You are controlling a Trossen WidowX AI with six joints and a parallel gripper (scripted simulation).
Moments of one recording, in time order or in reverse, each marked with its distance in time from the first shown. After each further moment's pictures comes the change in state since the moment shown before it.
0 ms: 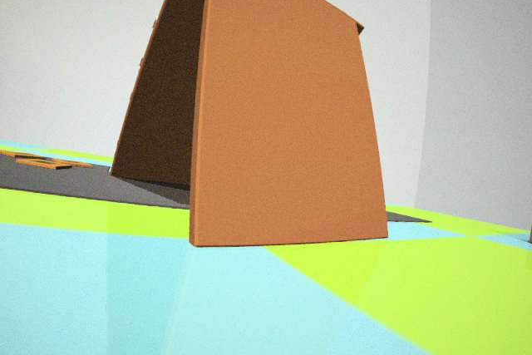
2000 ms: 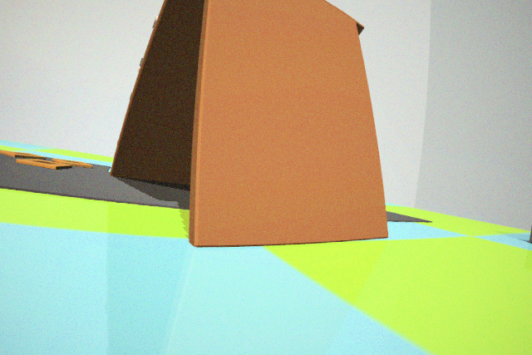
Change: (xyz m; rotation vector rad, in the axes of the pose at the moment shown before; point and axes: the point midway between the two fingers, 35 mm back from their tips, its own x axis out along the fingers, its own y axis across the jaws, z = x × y) arm -0.127 -0.013 -0.121 -1.600 -0.531 -0.587
